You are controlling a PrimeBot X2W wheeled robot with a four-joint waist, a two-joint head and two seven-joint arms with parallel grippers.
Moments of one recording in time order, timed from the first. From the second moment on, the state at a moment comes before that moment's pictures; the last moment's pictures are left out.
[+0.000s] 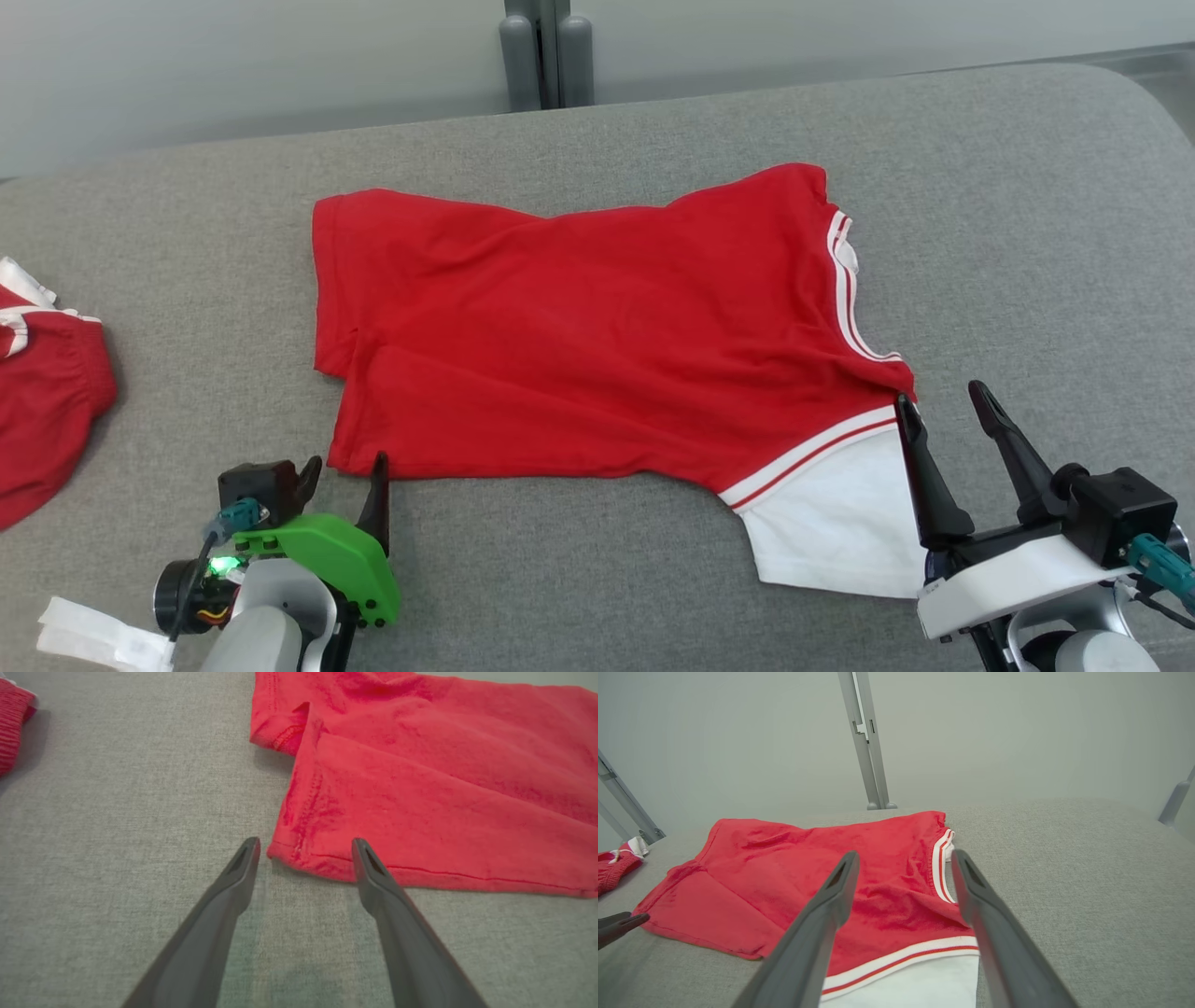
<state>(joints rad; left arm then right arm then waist) -0.24 0.17 -0.25 0.52 -0.42 0.00 -0.03 0.08 -0.11 0.05 -0.13 0.22 0.13 -0.08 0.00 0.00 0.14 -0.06</state>
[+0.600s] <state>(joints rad) -0.32 0.16 -0.24 0.69 -0.46 -0.05 -0.12 0.20 -0.12 0.00 0.00 0.27 0.13 -0.08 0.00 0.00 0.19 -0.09</state>
